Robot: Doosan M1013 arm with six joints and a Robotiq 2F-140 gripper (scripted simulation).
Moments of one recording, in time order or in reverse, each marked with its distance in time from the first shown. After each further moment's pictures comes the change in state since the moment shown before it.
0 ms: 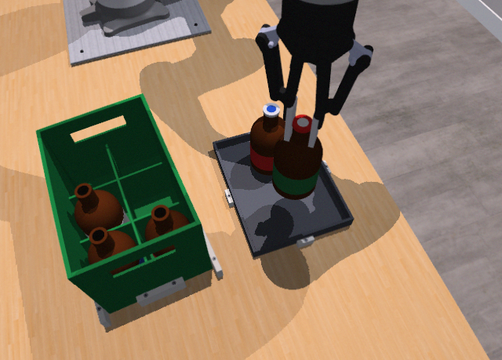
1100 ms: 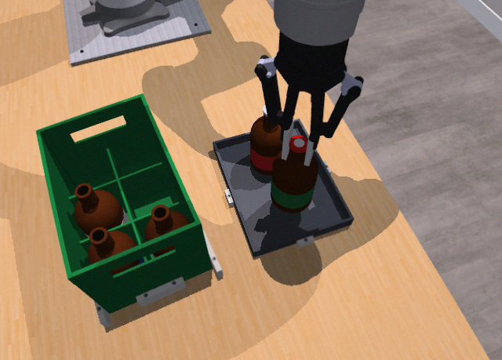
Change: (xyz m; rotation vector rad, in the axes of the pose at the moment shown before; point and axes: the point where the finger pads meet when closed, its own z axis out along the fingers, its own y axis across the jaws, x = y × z) arm -0.001 -0.001 0.045 0.001 0.001 0.002
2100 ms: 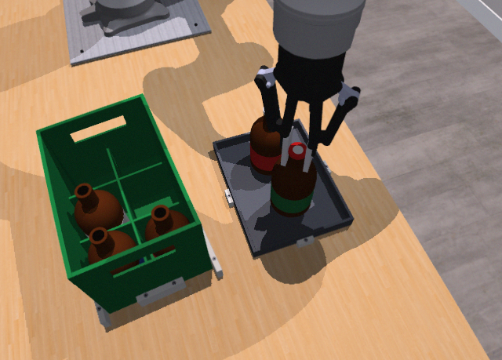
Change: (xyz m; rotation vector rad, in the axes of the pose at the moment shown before) arm -0.001 0.000 0.016 0.000 0.000 0.001
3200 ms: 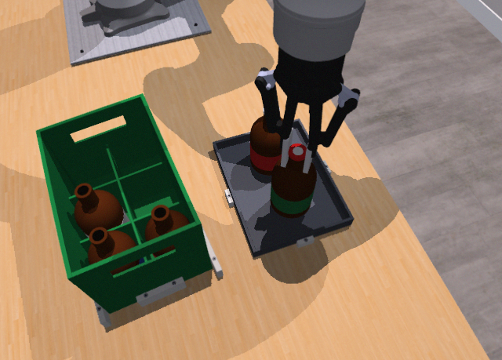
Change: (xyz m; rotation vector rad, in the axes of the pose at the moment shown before) arm 0.000 0.000 0.003 0.000 0.000 0.000
